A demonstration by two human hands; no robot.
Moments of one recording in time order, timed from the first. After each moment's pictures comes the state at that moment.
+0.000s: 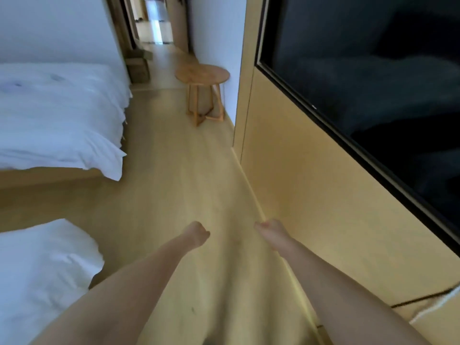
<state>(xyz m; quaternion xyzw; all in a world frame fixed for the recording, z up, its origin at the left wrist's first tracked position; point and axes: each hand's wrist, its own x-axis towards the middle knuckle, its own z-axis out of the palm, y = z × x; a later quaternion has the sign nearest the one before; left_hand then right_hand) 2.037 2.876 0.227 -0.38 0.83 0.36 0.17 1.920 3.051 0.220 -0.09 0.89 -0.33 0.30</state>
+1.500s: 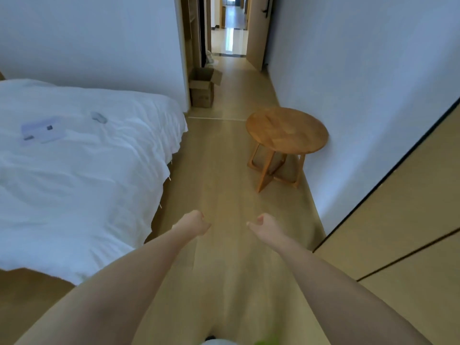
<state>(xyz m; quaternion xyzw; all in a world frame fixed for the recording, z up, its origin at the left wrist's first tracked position) 1.475 2.025 0.222 -0.49 0.80 0.32 0.12 1.321 2.172 0.217 -0.27 0.88 -0.21 0.33</state>
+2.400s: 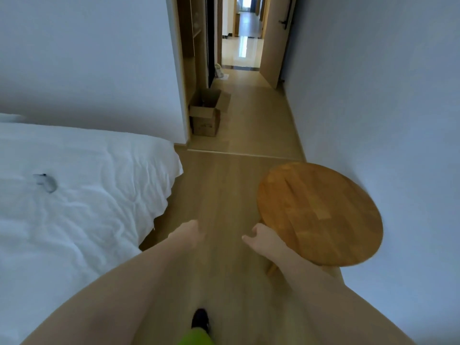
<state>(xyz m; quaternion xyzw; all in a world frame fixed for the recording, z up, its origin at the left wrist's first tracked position) 1.074 1.535 0.191 -0.47 0.82 0.32 0.13 0.905 1.692 0.209 -0.36 0.86 -0.12 0.33</state>
